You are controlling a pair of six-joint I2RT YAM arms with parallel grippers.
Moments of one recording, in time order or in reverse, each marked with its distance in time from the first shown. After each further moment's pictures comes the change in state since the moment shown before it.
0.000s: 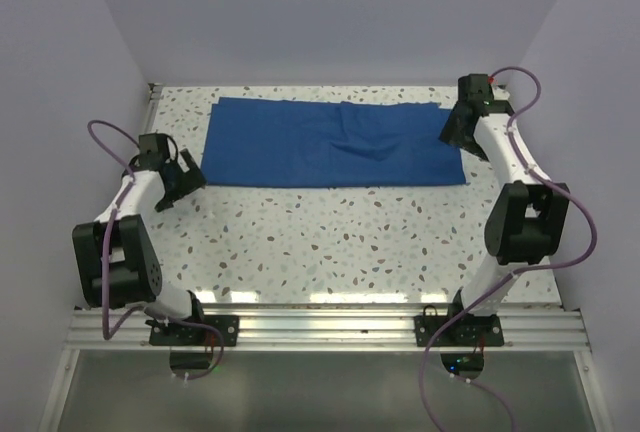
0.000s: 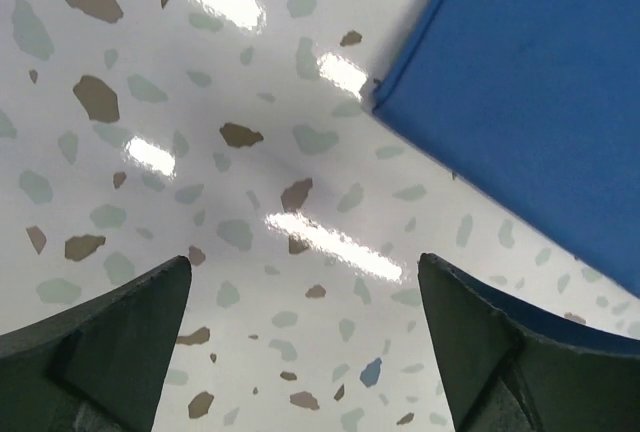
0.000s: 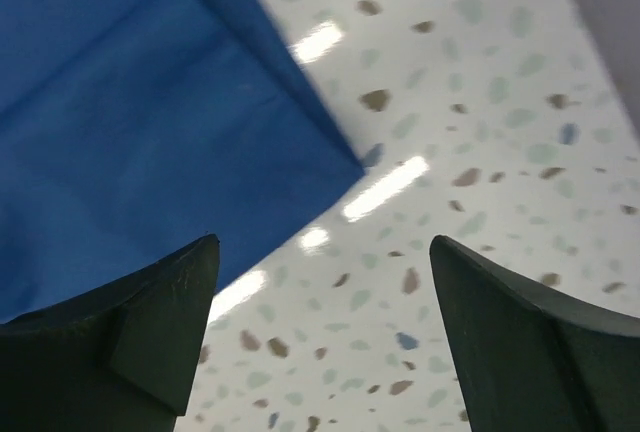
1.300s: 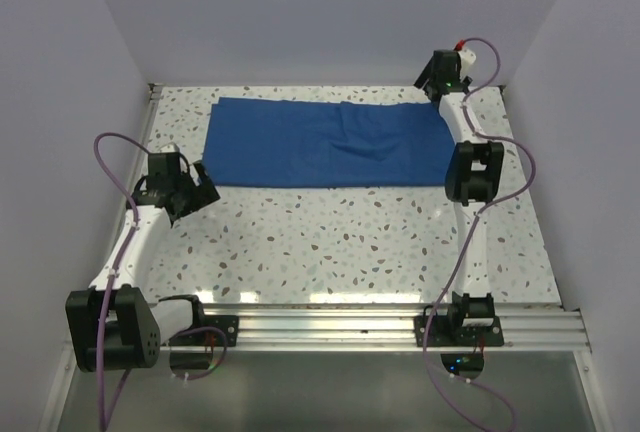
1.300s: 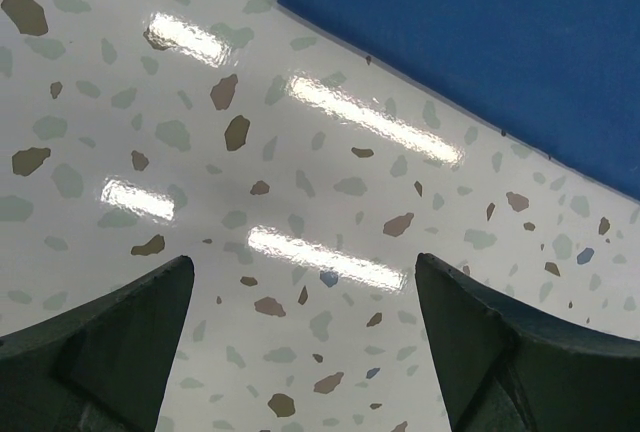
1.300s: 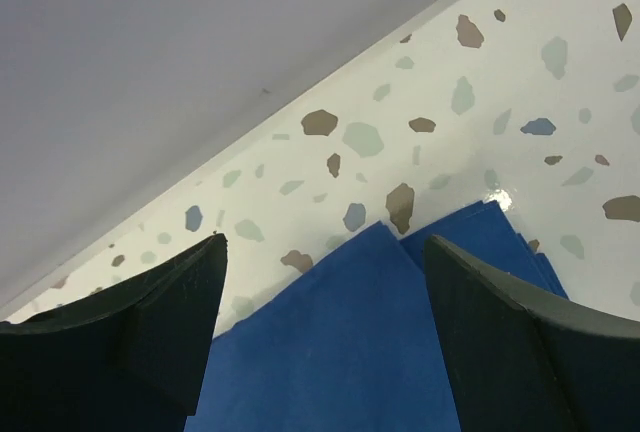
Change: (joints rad) left arm -0.134 -0.374 -0.183 -0.062 0.024 -0.016; right arm 0.021 0.808 0.838 0.470 -0.140 0.022
